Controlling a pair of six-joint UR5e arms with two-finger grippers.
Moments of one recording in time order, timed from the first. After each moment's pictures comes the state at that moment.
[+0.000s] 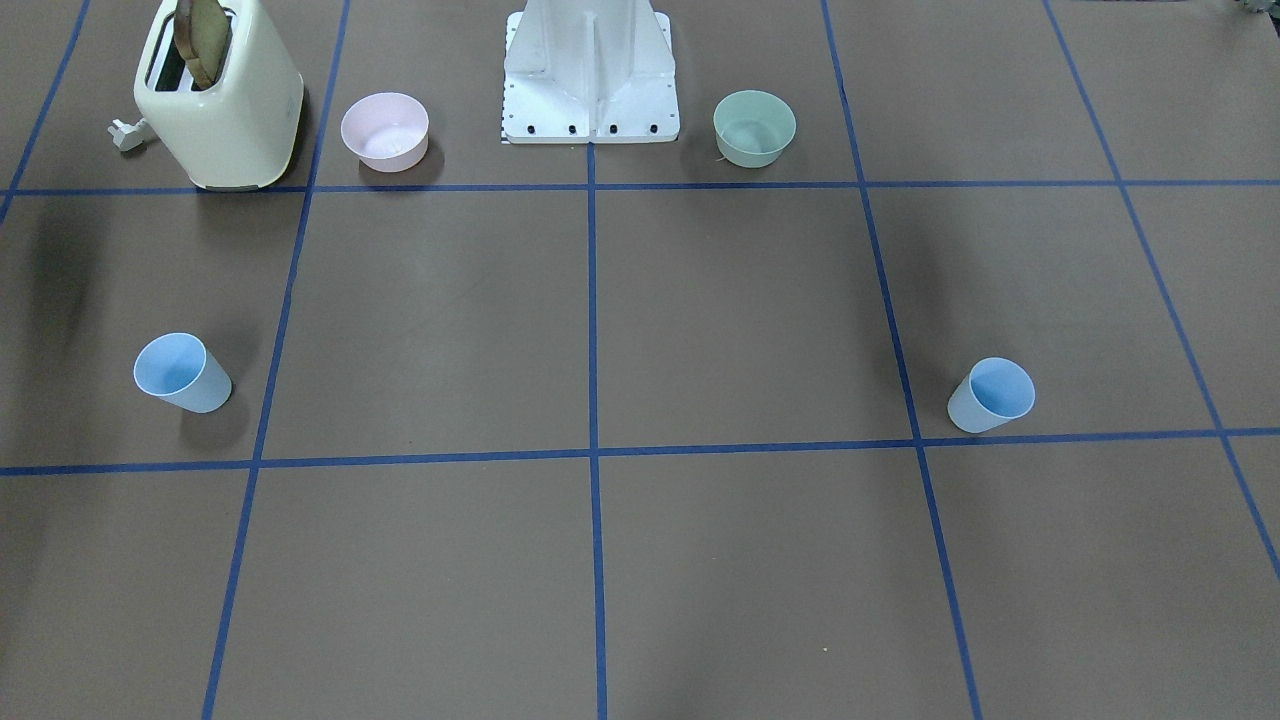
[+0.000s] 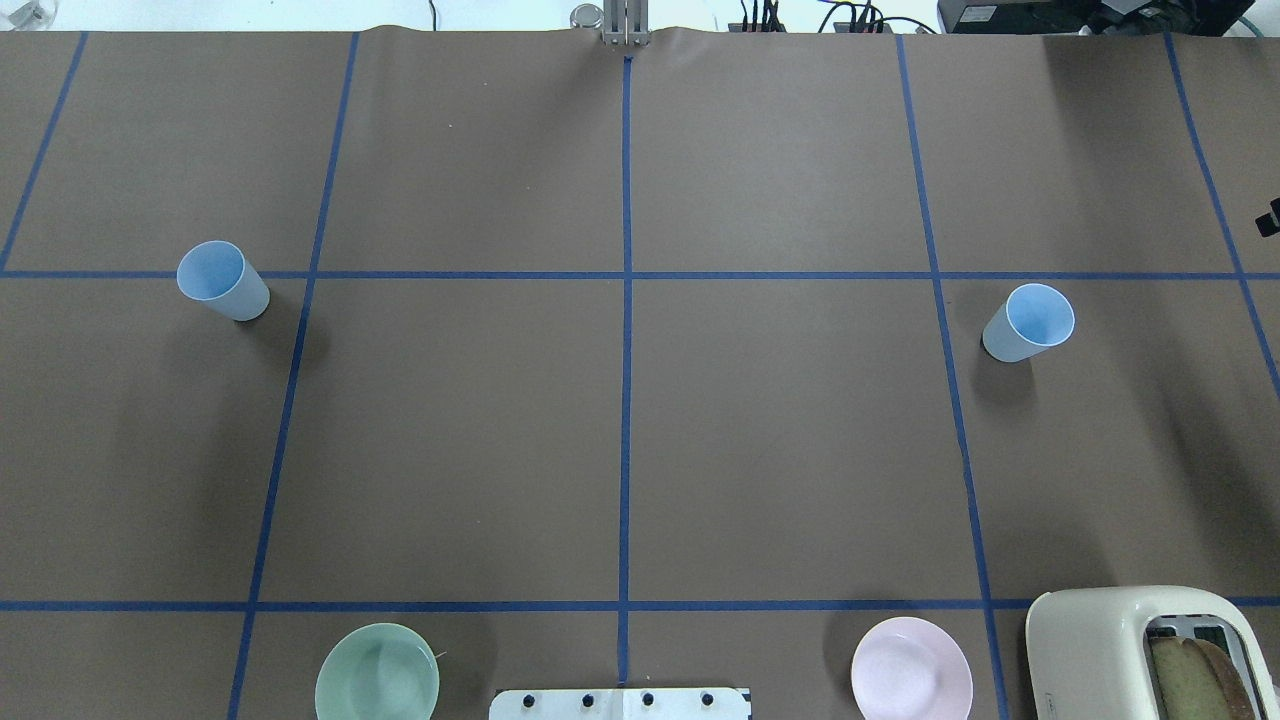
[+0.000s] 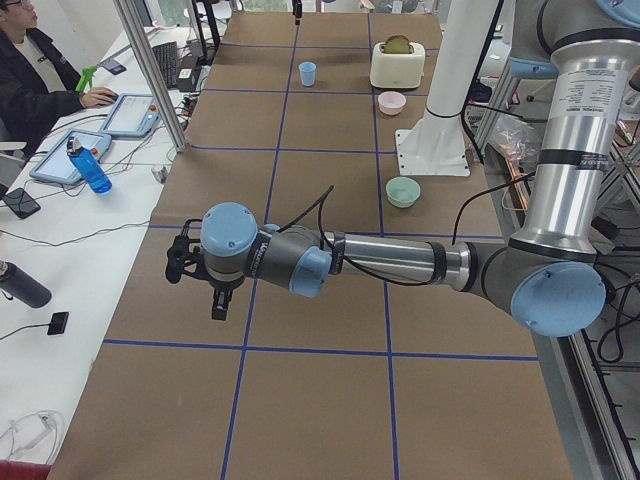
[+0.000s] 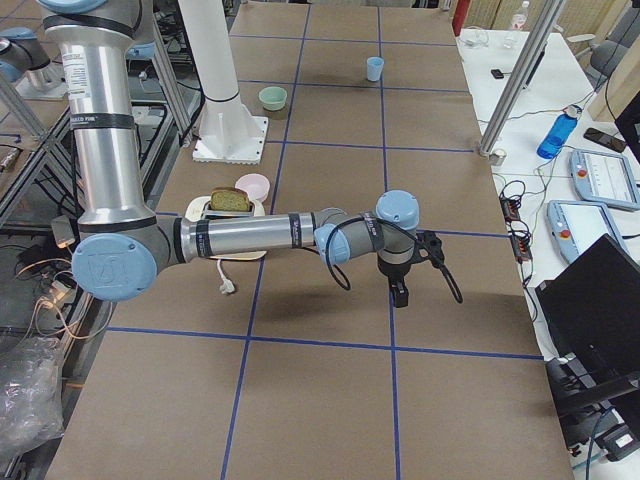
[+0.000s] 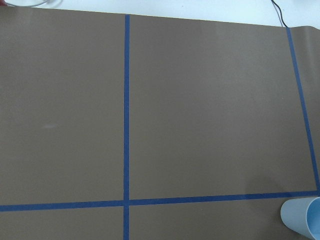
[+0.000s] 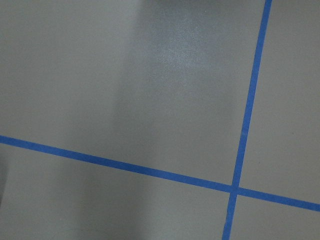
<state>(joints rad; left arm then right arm) -1.65 -1.70 -1.53 -1.85 -2.51 -0.22 1.39 -1.49 1.59 -1.33 2.27 0.16</state>
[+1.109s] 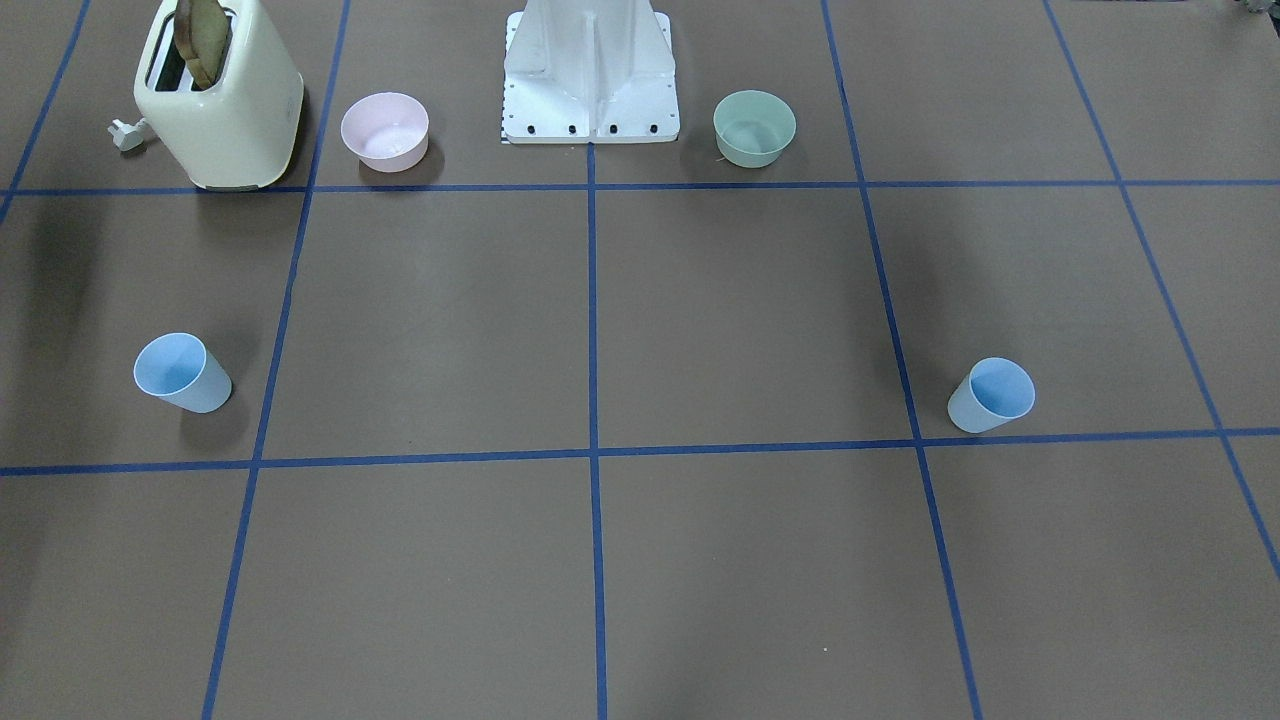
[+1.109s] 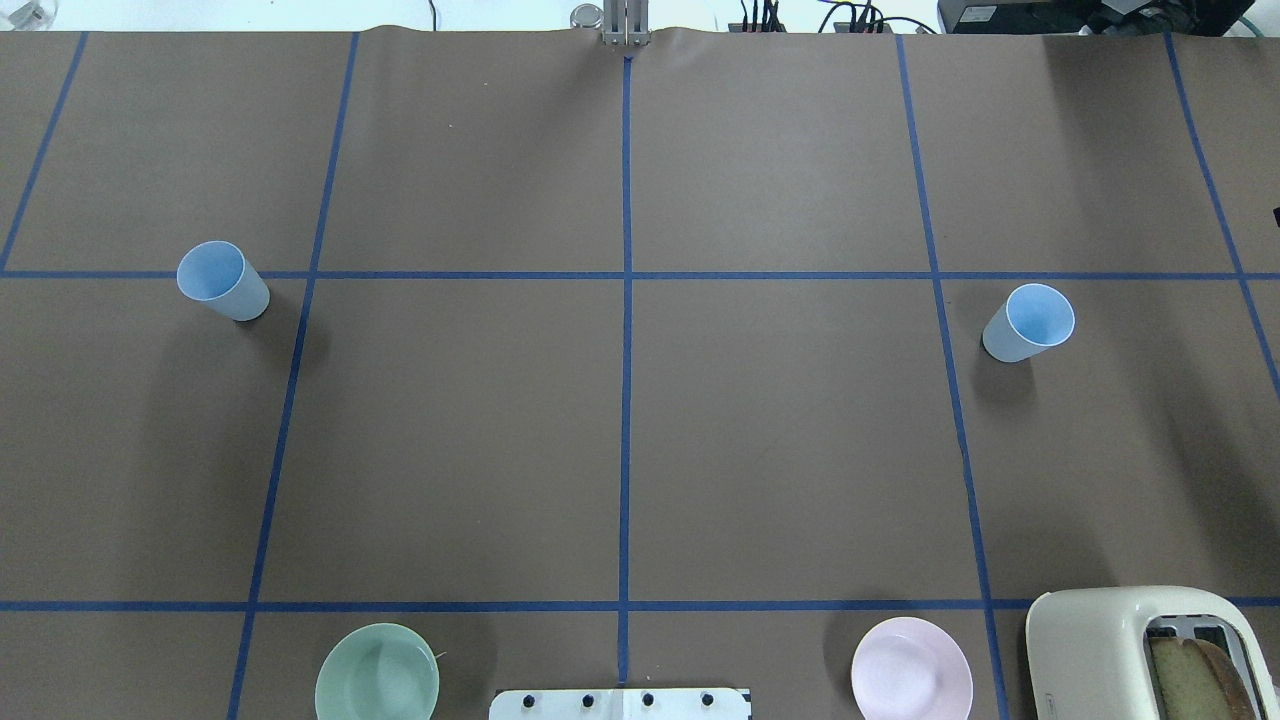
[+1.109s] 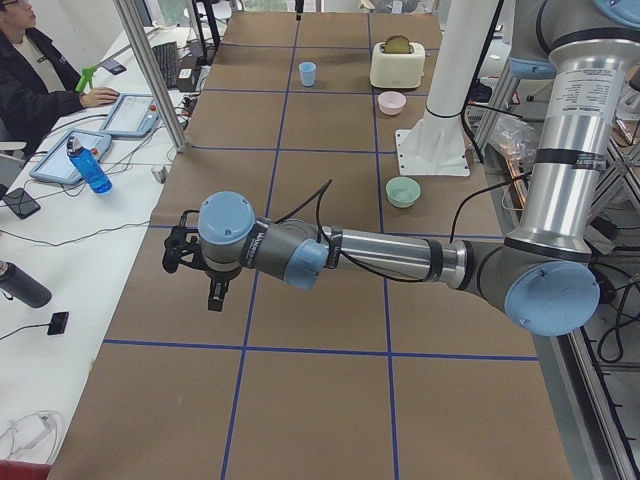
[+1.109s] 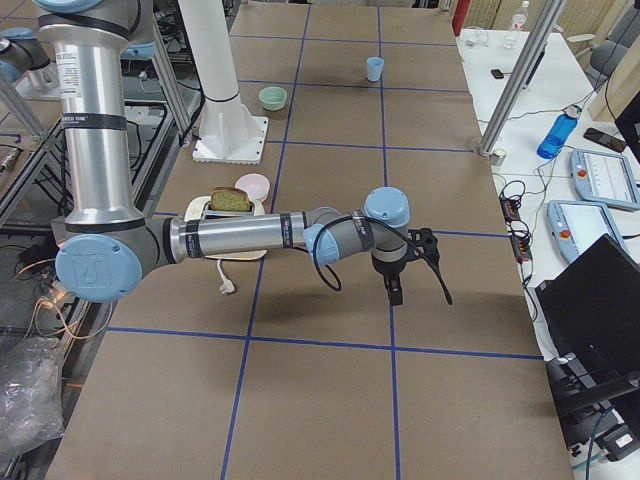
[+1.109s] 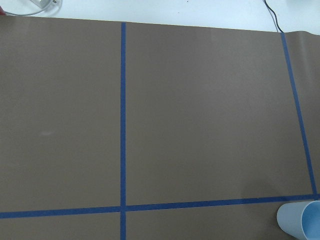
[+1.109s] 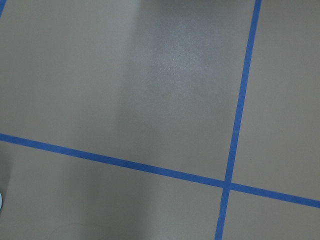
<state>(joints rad) -1.60 -1.74 -1.55 -1.86 -2.47 -0.29 1.41 -1.51 1.65 -1.30 2.29 0.28</state>
